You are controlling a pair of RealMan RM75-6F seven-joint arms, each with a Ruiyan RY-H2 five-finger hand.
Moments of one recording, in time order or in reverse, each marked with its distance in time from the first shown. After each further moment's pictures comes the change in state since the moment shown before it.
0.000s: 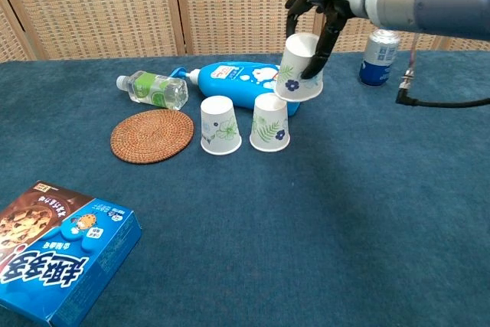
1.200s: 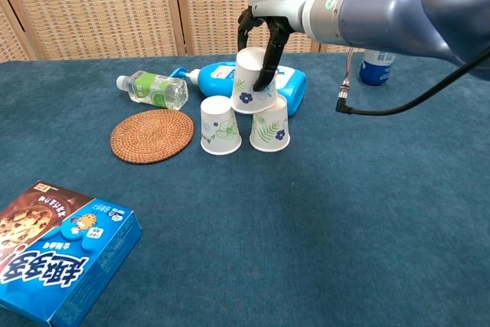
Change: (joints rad) left arm -0.014 -0.007 0.000 0.011 -0.028 -0.032 -0.001; right arm 0.146 -0.141 -0.007 0.166 0.052 -0.065 0.005
